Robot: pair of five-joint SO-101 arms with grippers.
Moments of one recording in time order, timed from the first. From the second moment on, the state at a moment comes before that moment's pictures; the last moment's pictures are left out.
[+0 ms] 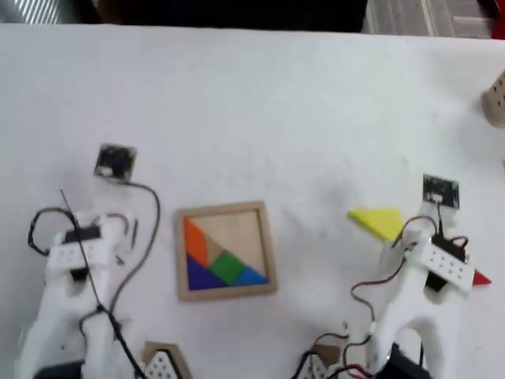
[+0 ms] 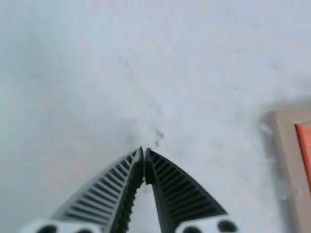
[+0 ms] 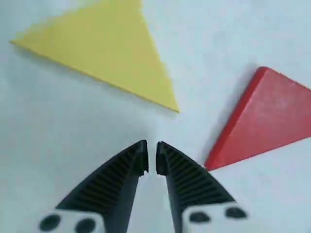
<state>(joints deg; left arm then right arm) -16.4 -31.5 68.7 36.0 -18.3 29.2 -27.6 60.2 51.7 20.7</state>
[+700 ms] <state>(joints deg) -17.4 -19.3 58.8 42.1 -18.3 10.3 -26.5 51.8 51.7 38.4</state>
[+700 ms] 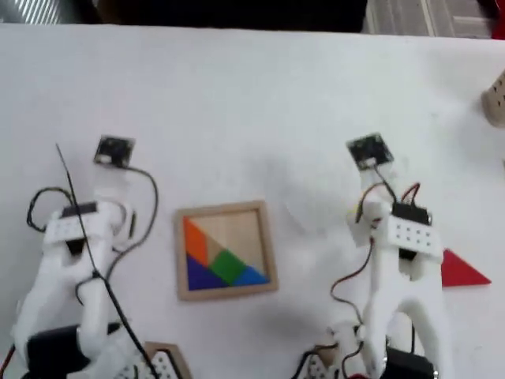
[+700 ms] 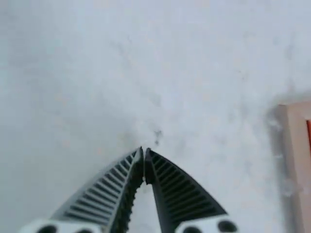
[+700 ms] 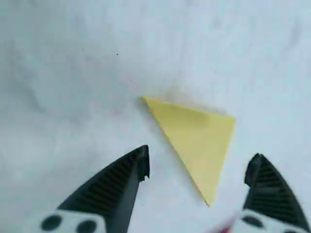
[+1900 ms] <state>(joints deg) -16.7 -19.3 58.8 42.2 -18.3 10.0 -6.2 37.1 64.3 54.5</state>
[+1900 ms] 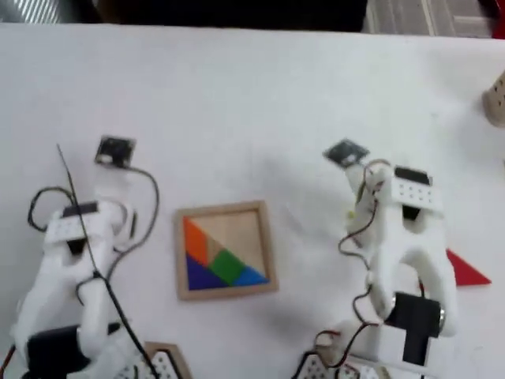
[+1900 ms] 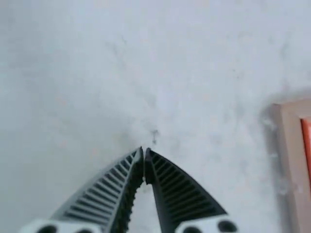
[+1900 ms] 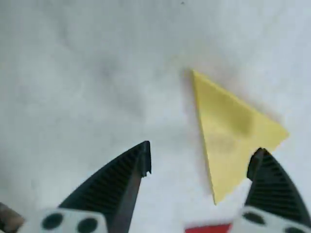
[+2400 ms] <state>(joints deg) -15.8 -19.3 58.8 42.2 -18.3 17.3 -2.9 39.4 53.3 67.9</state>
